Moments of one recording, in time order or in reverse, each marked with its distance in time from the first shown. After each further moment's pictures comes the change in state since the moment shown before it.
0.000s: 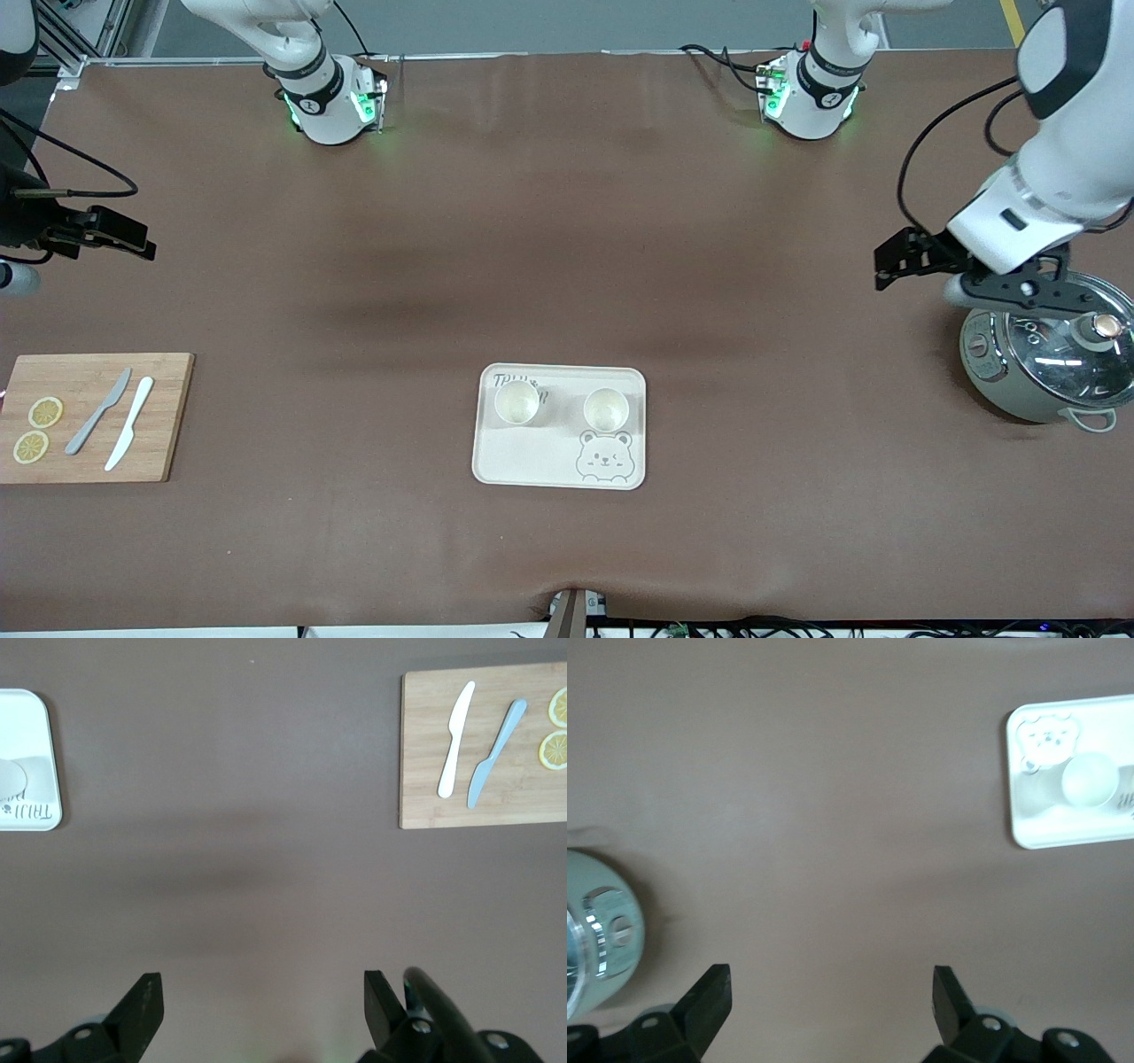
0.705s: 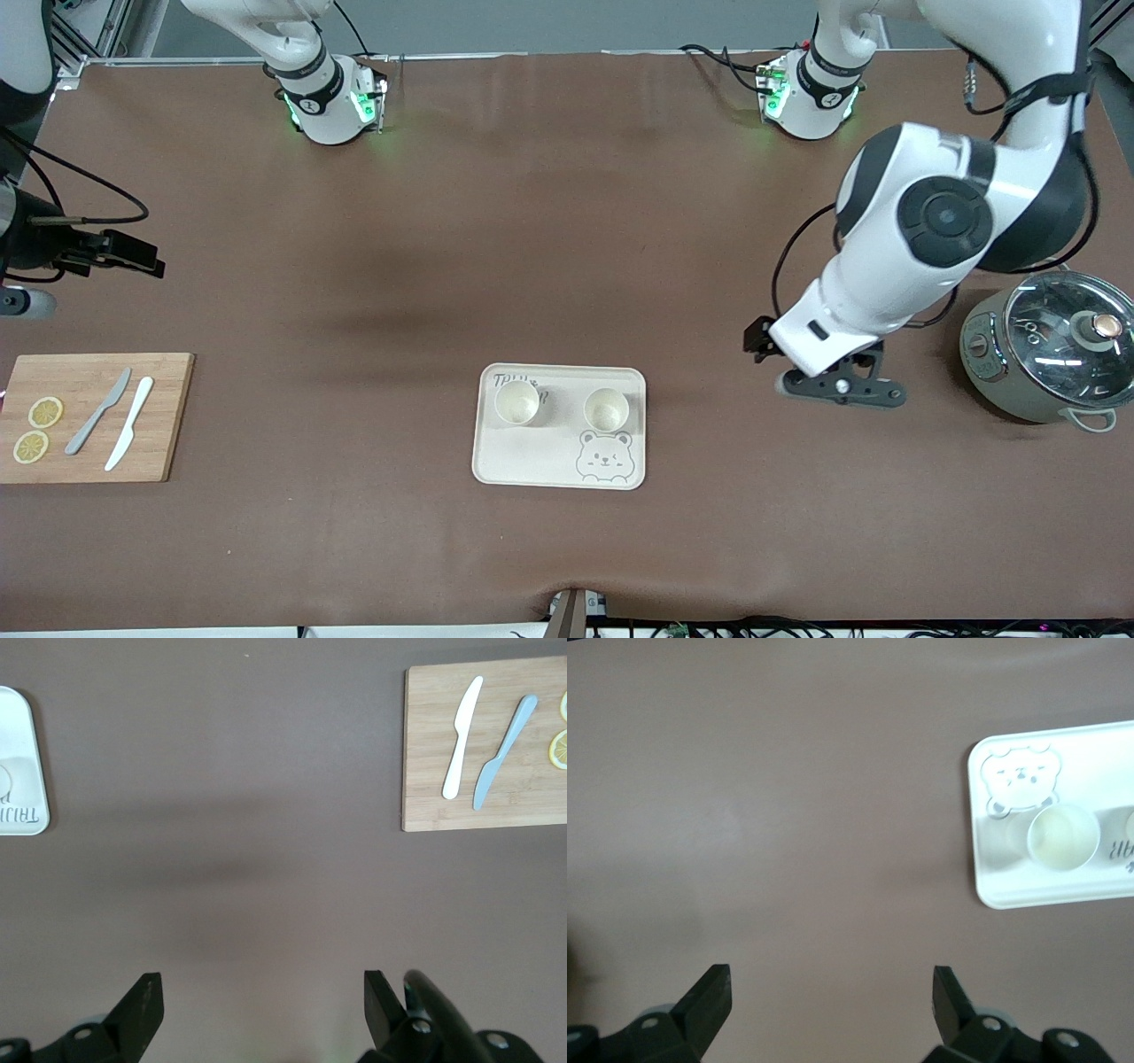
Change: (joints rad) left arm -0.189 0.356 0.000 0.295 0.094 0.031 -0.187; right arm -0.001 0.056 -0.003 0.000 -0.002 0.018 0.000
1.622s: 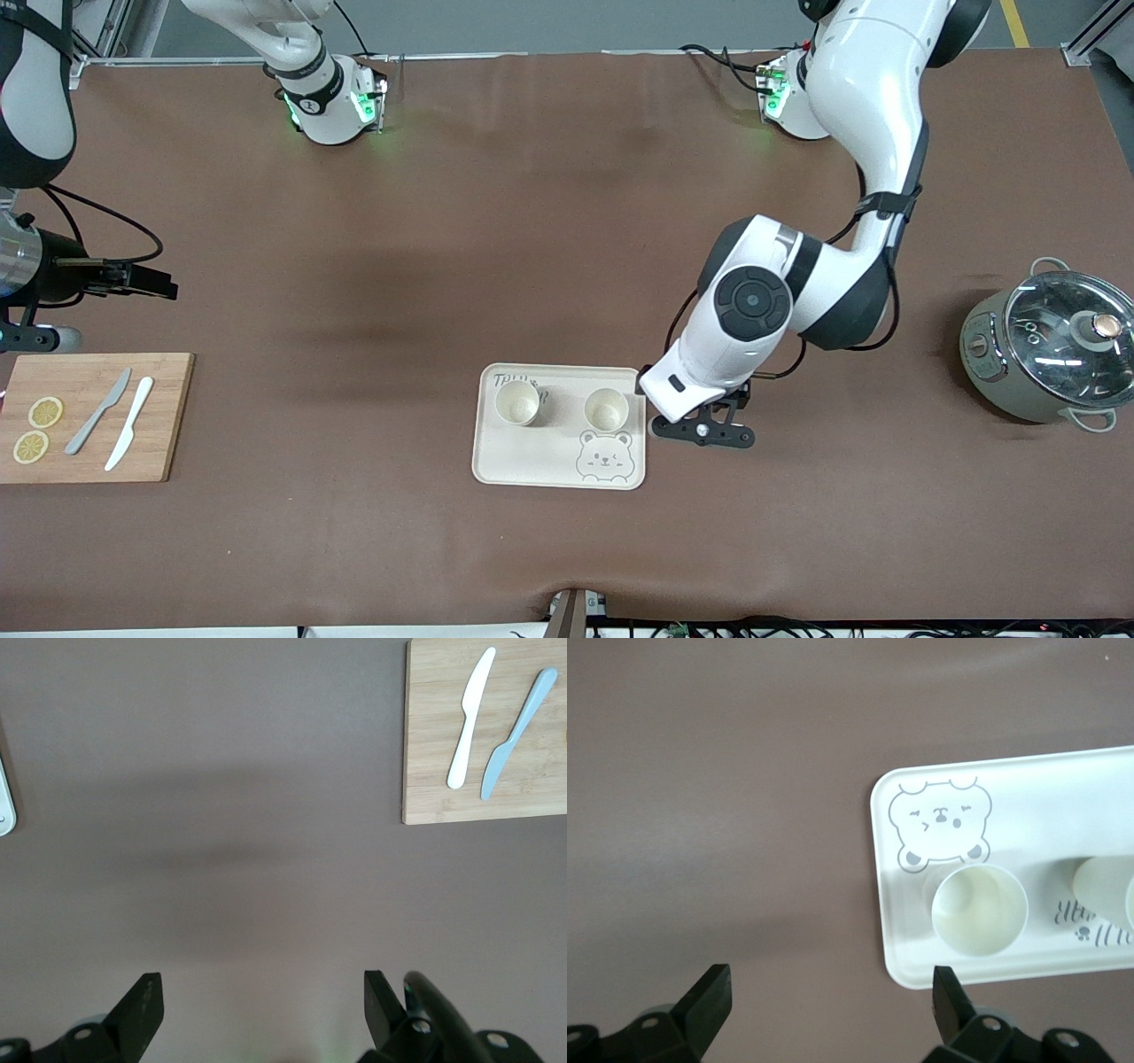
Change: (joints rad) left arm -0.154 0.314 0.021 0.213 0.000 0.137 -0.141; right arm -0.020 0.071 -0.001 0.000 -0.004 0.010 -0.002
